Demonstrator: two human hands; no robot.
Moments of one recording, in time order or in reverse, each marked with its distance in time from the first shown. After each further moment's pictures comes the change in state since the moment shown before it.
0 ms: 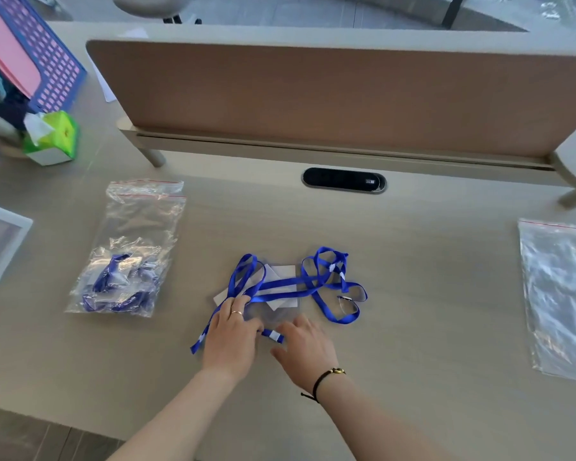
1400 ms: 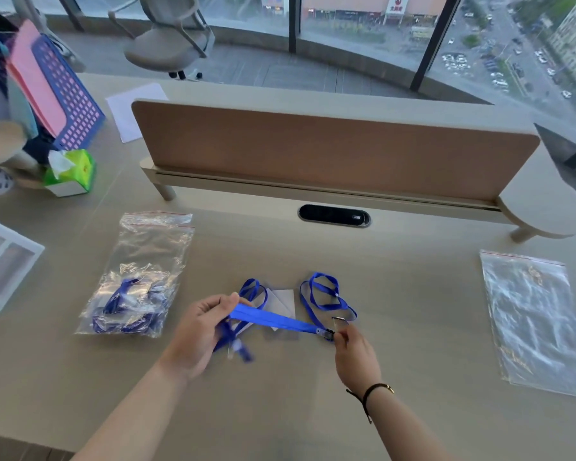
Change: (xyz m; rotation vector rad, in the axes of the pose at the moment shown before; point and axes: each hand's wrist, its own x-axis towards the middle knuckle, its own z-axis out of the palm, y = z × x) left_hand -0.022 -0.010 -0.142 -1.632 -0.157 -0.105; right_hand -0.034 0.038 -0.051 0.408 0.280 0.431
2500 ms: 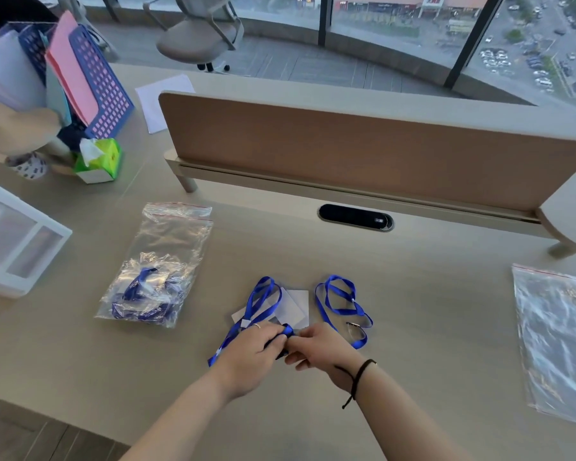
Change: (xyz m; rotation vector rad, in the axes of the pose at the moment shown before) left_hand -0.002 -0.041 0.026 0.885 -0.132 0.088; right_hand -0.005 -0.082 0.008 0.347 -0.686 0.020
